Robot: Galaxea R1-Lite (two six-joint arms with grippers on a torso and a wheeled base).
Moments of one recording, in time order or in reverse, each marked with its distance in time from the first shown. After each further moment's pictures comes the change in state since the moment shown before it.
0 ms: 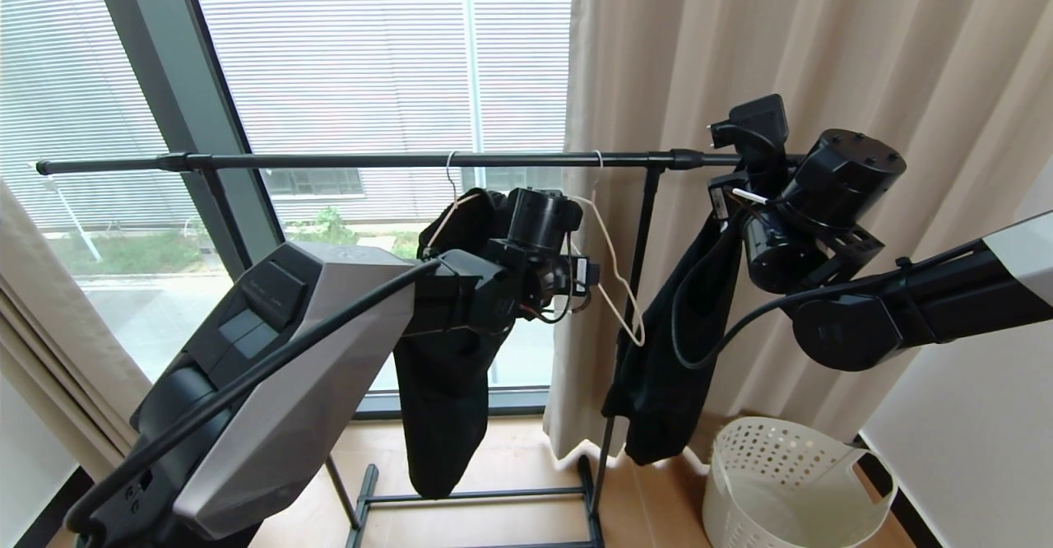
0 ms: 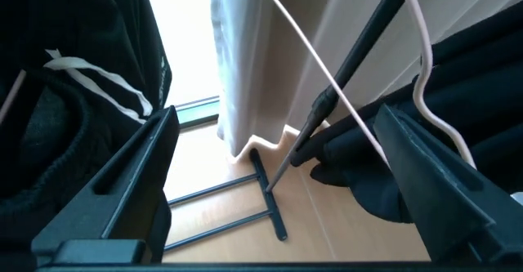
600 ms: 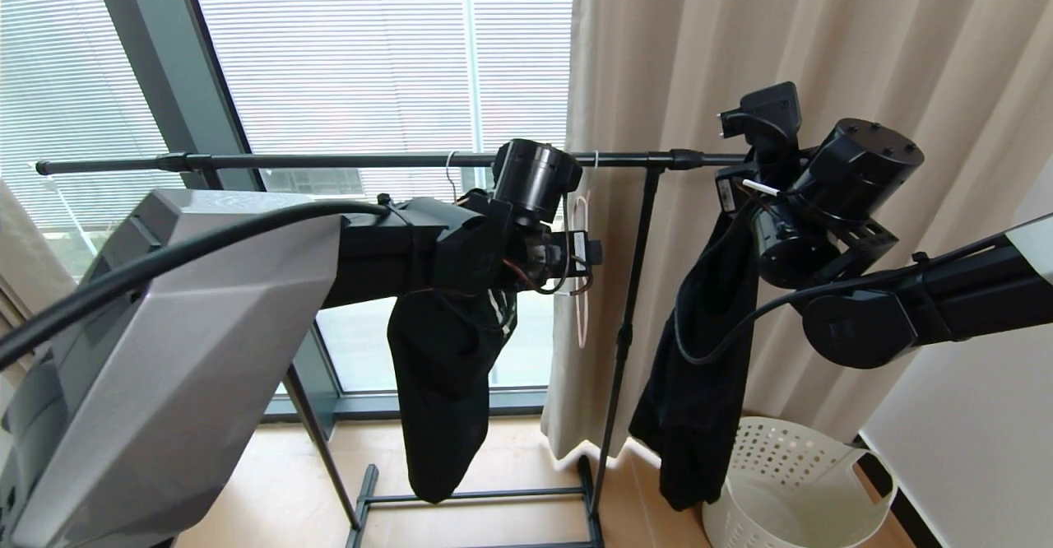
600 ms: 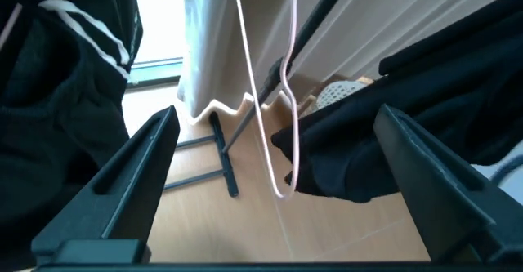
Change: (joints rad) left arm -0.022 -0.164 0.030 0.225 -0.041 -0.170; right arm 0.001 -0.026 0.003 0.003 -0.004 0.005
